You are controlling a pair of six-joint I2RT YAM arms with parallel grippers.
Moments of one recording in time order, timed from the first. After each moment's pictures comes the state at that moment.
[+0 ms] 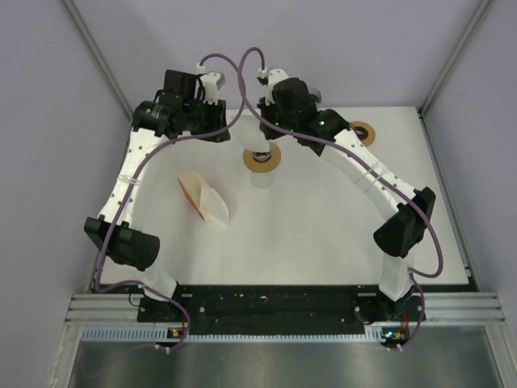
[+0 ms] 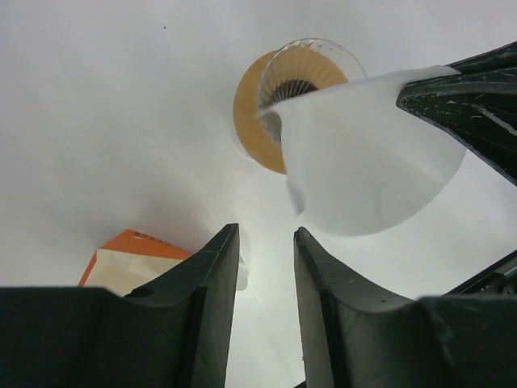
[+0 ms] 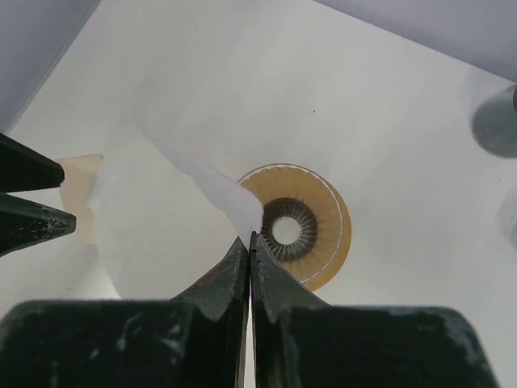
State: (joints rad) left arm -0.28 1.65 1.97 -1.04 0.26 -0.05; right arm 0.75 1.88 2.06 -0.63 0.10 0.18
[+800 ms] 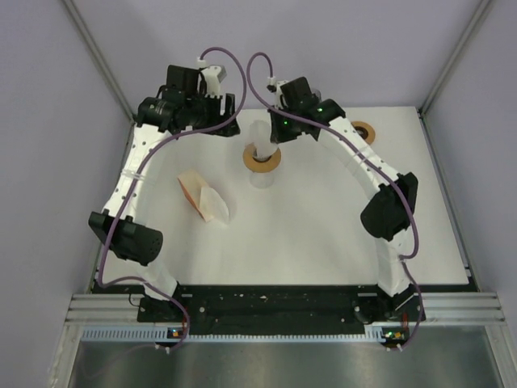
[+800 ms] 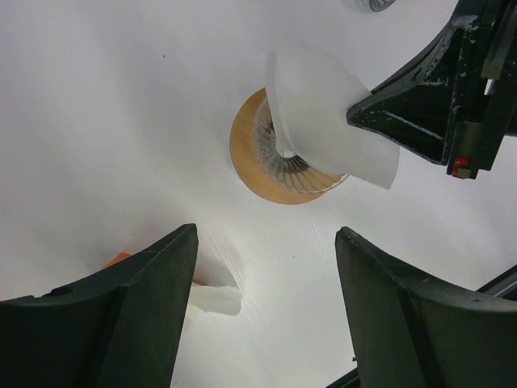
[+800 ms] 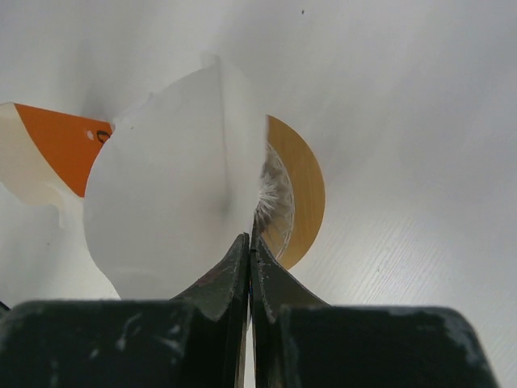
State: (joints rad) left arm -0.30 1.73 2.07 -1.02 0.27 -0.09; right arm 0.59 2.04 2.17 -0.85 -0.10 0.21
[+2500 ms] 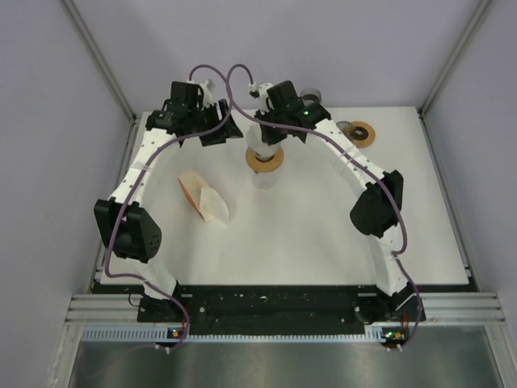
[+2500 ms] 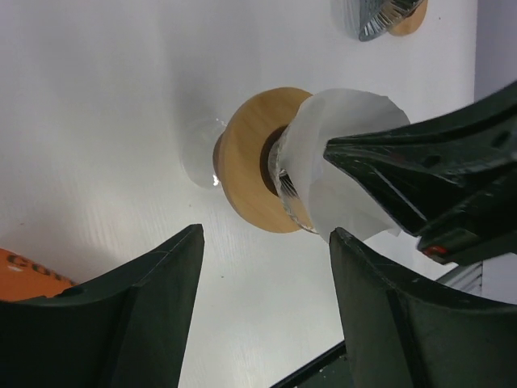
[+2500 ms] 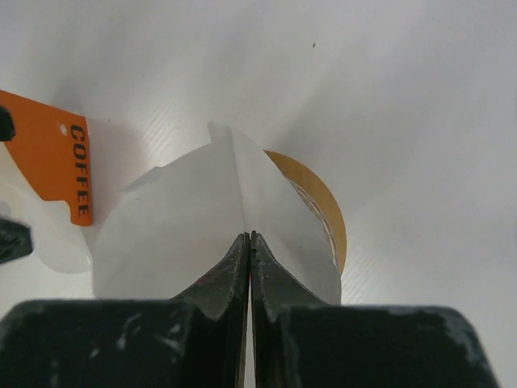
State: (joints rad) left arm -0.22 1.74 1.80 -0.76 0.36 -0.42; right arm 0.64 2.13 2.26 -0.82 -0.07 0.04
